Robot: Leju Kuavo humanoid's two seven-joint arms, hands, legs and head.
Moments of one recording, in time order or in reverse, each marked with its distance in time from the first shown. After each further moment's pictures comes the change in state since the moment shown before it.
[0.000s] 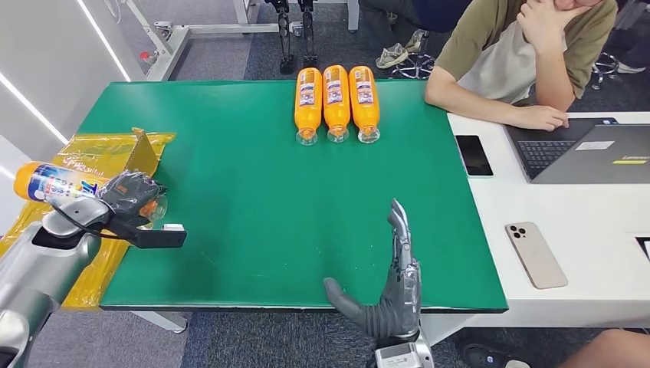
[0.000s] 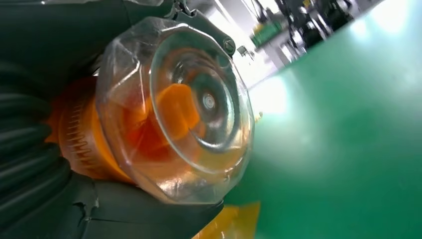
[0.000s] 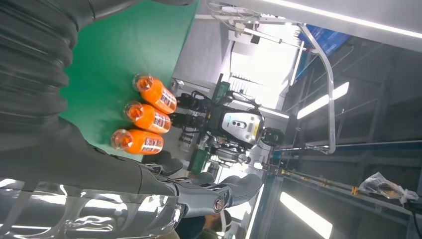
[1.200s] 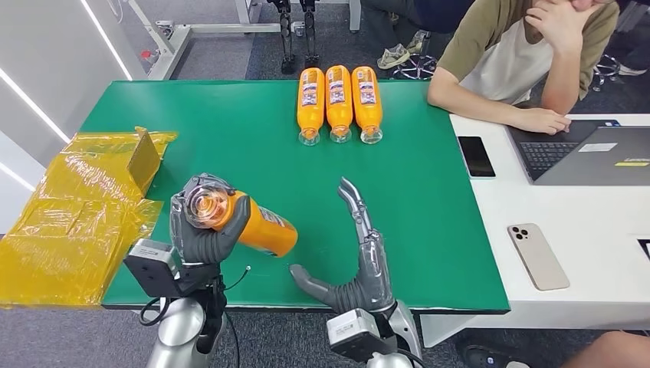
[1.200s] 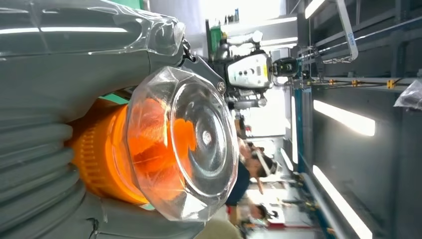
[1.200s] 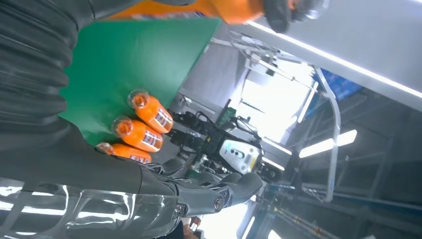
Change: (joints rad) left arm 0.602 -0.686 0.207 -0.863 1.070 0.185 -0.004; right arm -0.074 0.076 -0.036 0.012 0.241 0.195 0.194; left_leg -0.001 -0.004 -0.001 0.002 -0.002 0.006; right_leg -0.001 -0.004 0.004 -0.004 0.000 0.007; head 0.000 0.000
